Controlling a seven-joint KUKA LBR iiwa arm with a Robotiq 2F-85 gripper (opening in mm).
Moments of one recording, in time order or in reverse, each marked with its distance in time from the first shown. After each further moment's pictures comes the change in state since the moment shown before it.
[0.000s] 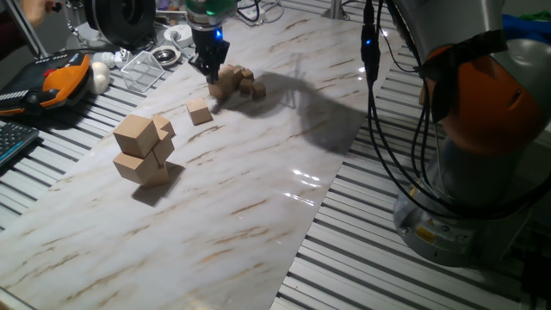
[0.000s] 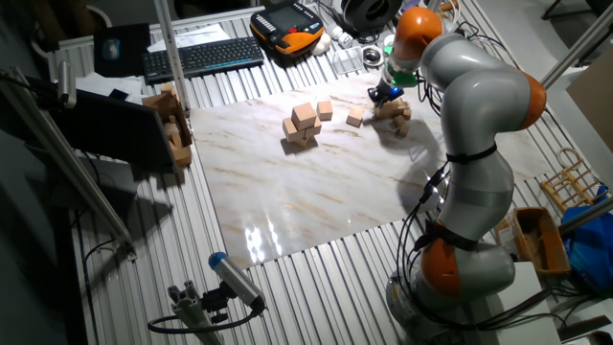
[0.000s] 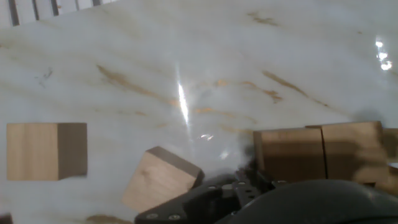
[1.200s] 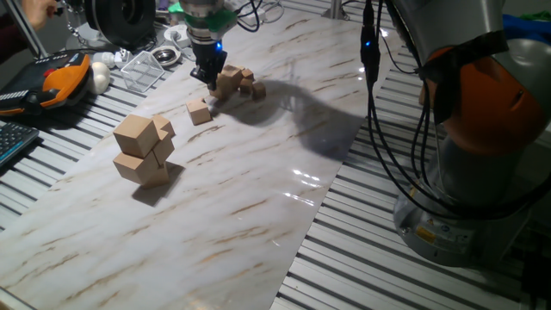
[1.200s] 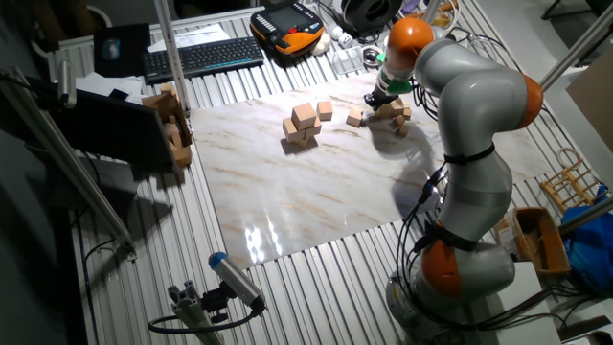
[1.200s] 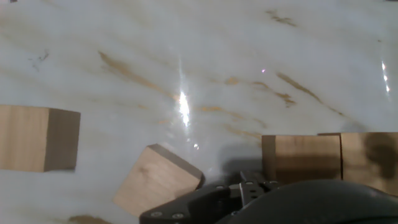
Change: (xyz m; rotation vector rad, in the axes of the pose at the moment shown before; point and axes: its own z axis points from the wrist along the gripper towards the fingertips) arm 0.002 -0.001 0.022 0.043 -0.031 -0.084
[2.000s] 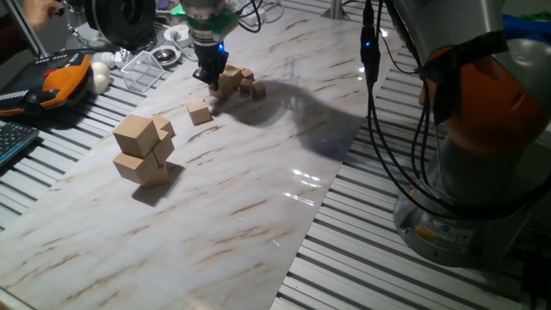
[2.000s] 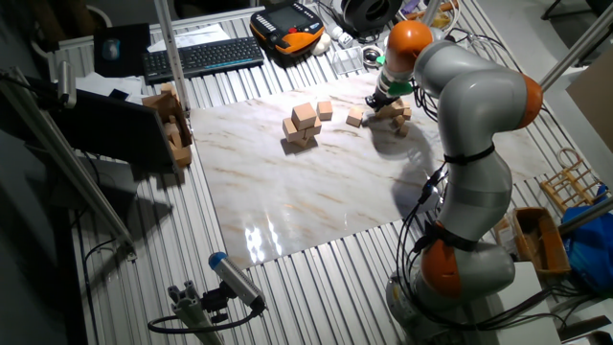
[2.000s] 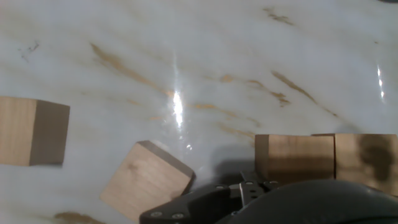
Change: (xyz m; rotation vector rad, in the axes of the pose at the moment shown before) arm 0.001 -0.005 0.003 0.023 -0.002 -0.027
